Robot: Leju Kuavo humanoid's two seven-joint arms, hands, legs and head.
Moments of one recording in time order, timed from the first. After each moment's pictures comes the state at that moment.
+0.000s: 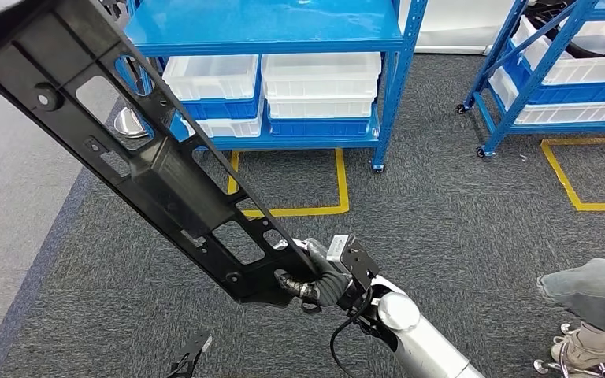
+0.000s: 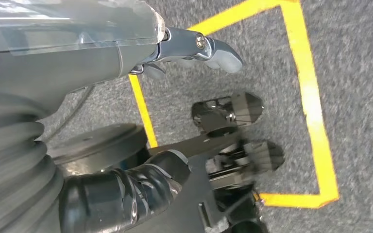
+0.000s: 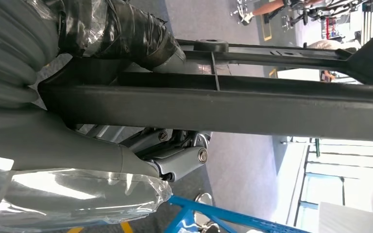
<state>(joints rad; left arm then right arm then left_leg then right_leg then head) -0.20 -0.03 -0.59 -0.31 0.48 0.12 -0.01 -0.43 -0.05 0.73 -1.26 -0.27 0.37 -0.41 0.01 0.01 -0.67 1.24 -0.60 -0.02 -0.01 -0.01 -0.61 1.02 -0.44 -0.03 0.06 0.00</state>
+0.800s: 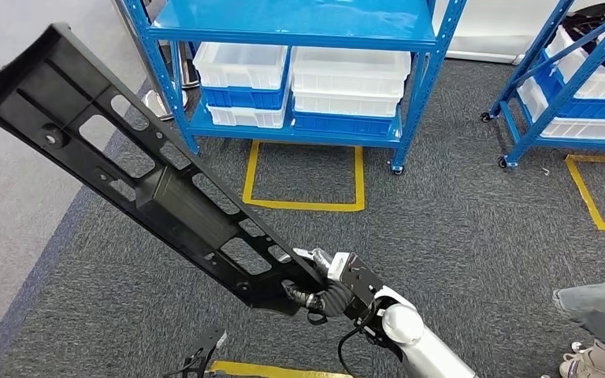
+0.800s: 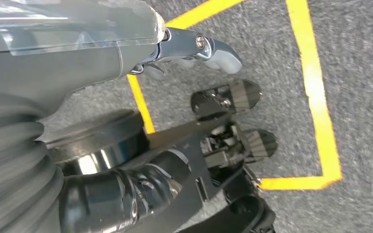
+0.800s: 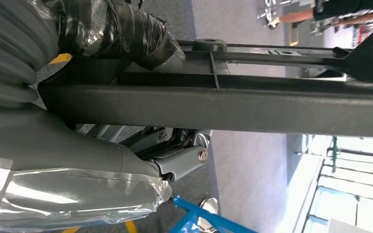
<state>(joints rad) -0.17 -0.04 -0.62 -0.44 0.42 0.12 0.03 -0.38 -0.08 0.71 -1.29 -0.15 0.34 -0.45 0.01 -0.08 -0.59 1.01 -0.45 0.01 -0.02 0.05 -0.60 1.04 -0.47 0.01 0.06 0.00</state>
